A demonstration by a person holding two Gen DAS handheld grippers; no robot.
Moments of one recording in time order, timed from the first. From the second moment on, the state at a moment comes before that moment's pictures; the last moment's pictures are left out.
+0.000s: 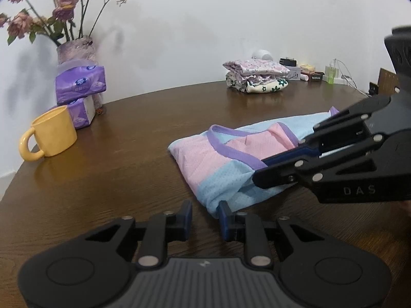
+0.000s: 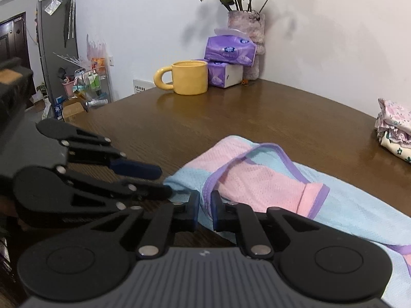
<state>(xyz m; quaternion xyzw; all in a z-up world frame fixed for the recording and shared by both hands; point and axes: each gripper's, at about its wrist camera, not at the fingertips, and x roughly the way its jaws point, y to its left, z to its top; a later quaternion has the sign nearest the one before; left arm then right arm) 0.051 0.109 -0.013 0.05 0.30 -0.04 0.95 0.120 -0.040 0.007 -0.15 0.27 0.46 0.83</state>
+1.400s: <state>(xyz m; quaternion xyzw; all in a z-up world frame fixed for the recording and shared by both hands) 0.048 0.102 -0.015 0.09 0.30 -0.06 0.95 0.078 -0.016 0.000 -0.32 0.20 0.47 0.79</state>
